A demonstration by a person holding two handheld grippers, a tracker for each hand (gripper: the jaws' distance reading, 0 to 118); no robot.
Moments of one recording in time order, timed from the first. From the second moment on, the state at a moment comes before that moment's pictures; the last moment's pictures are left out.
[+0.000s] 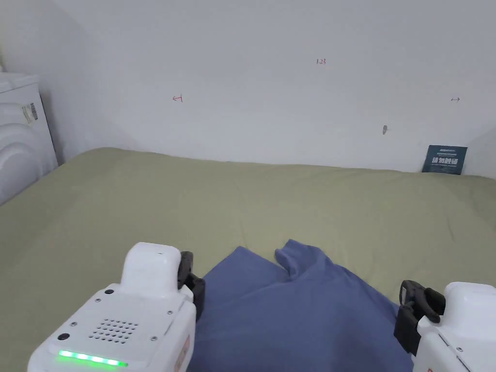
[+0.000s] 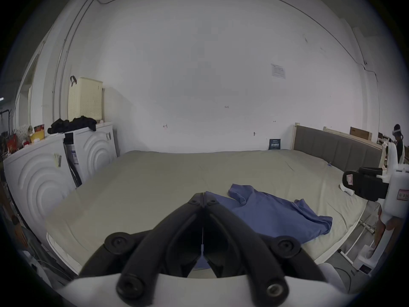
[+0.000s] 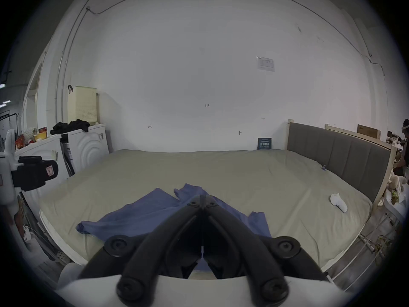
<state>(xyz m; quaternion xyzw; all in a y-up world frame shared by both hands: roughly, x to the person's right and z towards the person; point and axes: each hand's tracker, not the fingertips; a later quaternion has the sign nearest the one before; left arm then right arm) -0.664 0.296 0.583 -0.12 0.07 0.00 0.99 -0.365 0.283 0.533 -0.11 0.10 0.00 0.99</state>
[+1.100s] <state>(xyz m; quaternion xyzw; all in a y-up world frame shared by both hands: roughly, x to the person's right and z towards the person) -0.867 0.111 0.468 -0.48 0.09 0.10 0.87 -0.391 0.196 0.490 -0.26 0.09 0.04 0.96</state>
